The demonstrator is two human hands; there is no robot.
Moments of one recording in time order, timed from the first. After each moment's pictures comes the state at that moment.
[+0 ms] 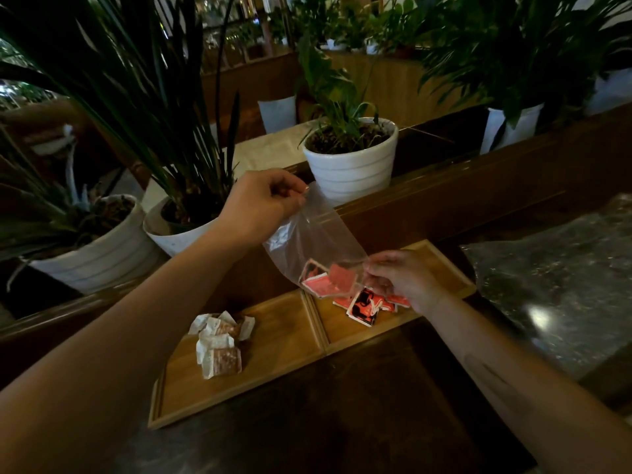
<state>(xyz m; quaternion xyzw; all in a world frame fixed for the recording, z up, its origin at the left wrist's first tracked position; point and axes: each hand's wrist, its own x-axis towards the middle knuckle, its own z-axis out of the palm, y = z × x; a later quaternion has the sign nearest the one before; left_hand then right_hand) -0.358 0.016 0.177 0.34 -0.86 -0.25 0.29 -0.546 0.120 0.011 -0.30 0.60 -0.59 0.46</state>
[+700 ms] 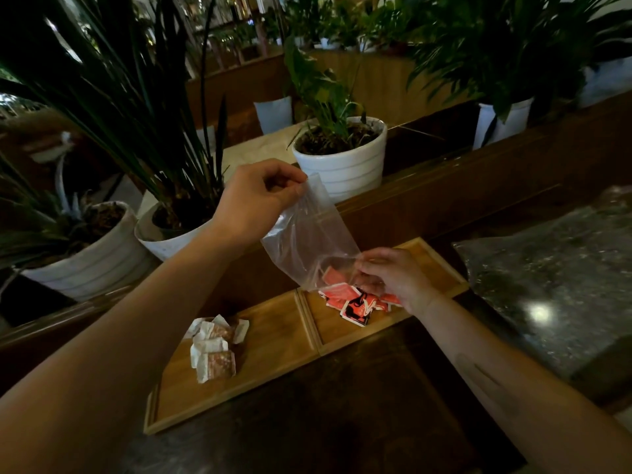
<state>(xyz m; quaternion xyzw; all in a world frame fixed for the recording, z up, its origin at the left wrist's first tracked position) -0.372 0.024 0.182 0.30 -0.85 -0.27 0.34 -0.542 0.121 0.014 -0.27 0.59 -0.62 0.45</state>
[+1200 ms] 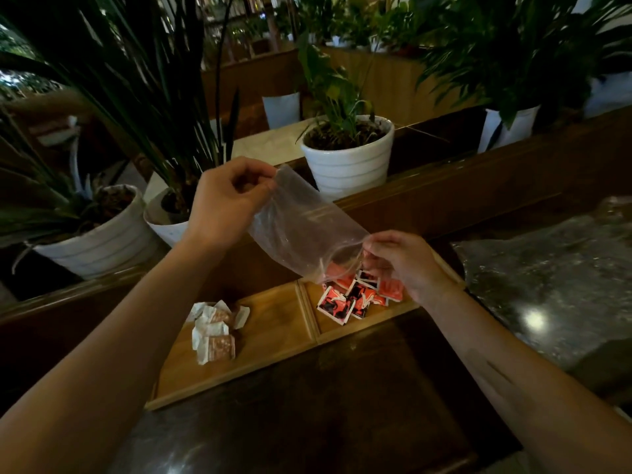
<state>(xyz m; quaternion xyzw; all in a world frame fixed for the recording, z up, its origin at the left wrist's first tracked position) -0.329 0.029 0.174 0.30 -0.83 -0.25 0.41 -0.545 0.137 0.038 -0.30 0.58 -0.64 0.41</state>
